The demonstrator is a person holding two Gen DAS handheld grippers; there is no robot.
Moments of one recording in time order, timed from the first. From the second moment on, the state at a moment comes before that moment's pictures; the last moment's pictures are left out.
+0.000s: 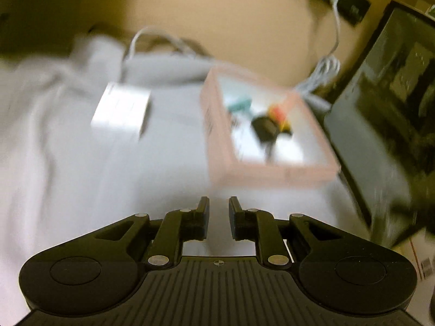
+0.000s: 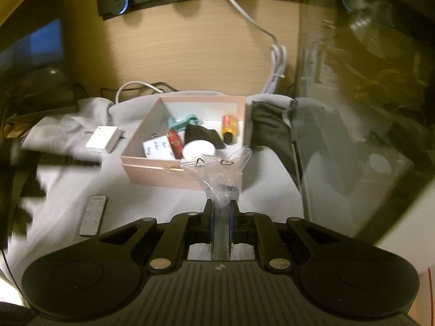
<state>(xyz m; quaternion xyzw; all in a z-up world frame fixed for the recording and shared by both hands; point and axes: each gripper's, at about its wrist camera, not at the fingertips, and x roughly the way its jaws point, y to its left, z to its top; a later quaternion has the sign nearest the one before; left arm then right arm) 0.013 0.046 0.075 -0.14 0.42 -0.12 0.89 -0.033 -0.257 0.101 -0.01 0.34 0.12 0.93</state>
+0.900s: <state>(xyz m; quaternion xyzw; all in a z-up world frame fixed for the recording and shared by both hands) -0.002 0.133 0.069 -0.13 0.41 0.02 0.90 0.026 -0.196 0.042 -0.02 0.43 0.11 0.90</state>
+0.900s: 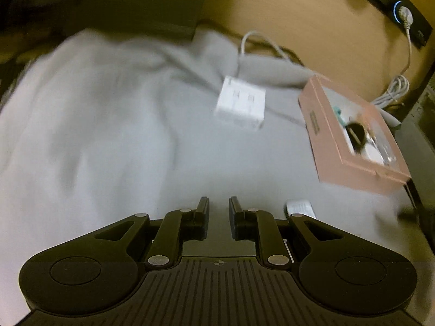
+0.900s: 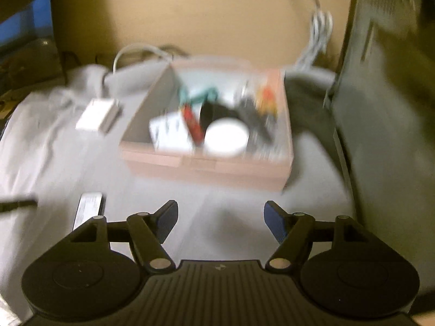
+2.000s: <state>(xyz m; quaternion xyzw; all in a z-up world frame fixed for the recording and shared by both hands) 0.138 0.053 0.048 0.05 0.36 -0.06 0.93 -0.013 -0.201 -0.025 -0.02 0.37 0.08 0.93</state>
